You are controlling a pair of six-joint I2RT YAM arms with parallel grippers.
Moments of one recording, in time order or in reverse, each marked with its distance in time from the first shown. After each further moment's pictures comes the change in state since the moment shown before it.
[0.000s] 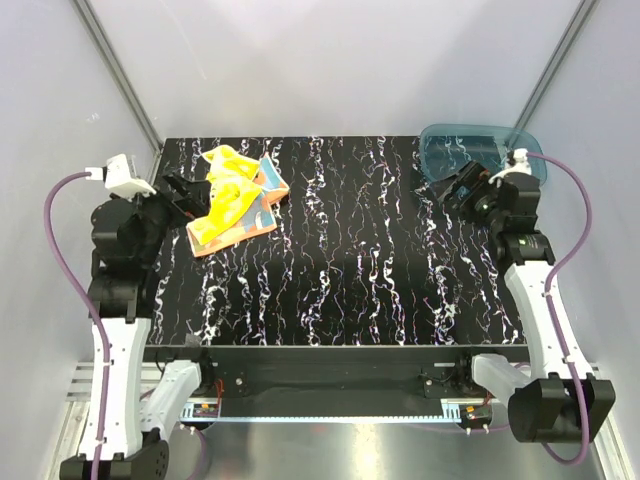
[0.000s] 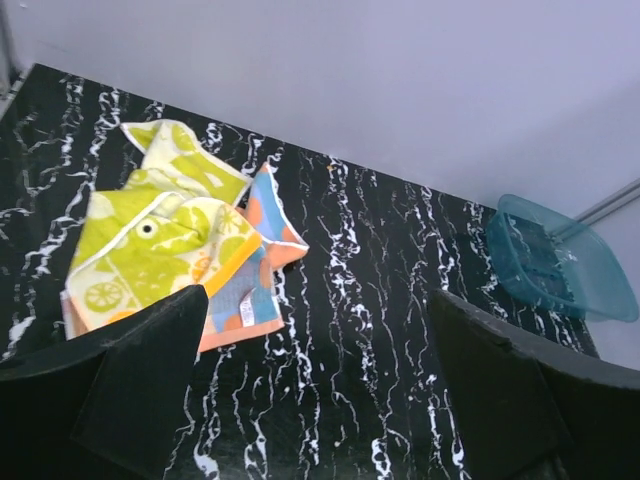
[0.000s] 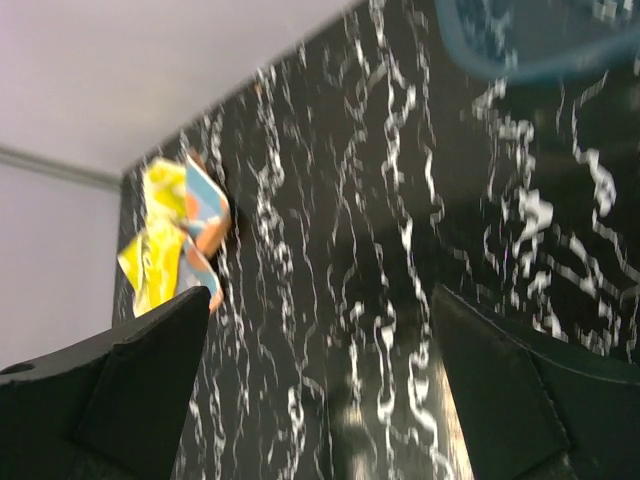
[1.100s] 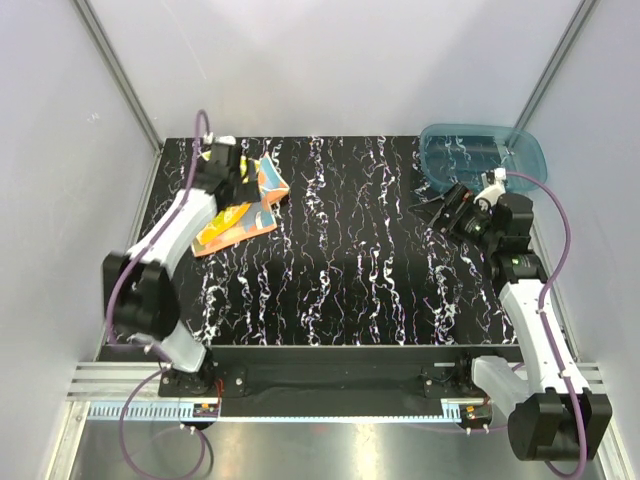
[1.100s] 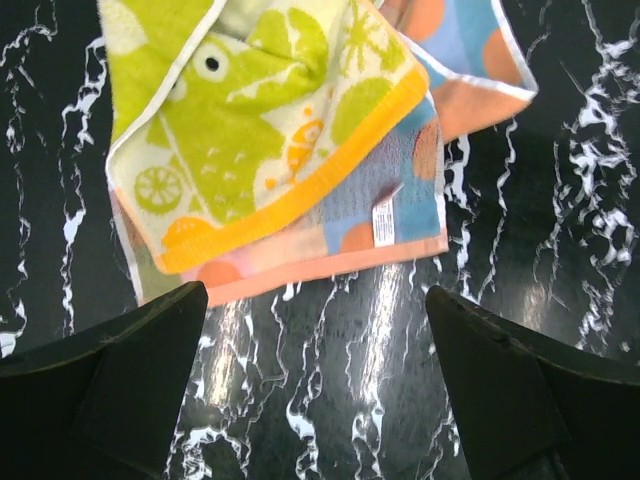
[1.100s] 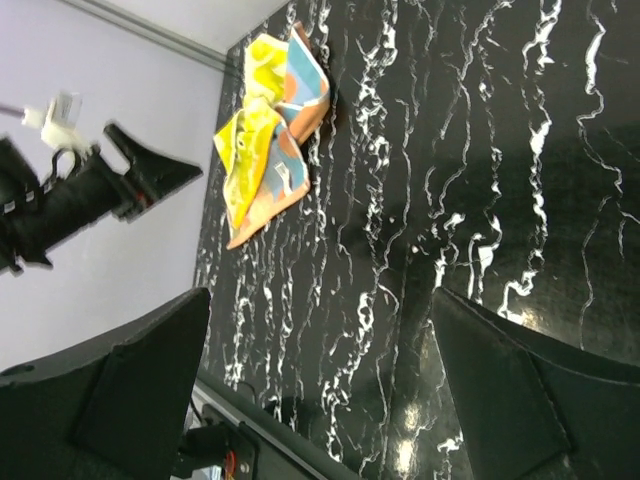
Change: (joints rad) left arm -0.240 0.780 0.241 -0.177 -0.414 0.122; right arm 0.040 -0.087 -0.170 0.040 -0.328 0.076
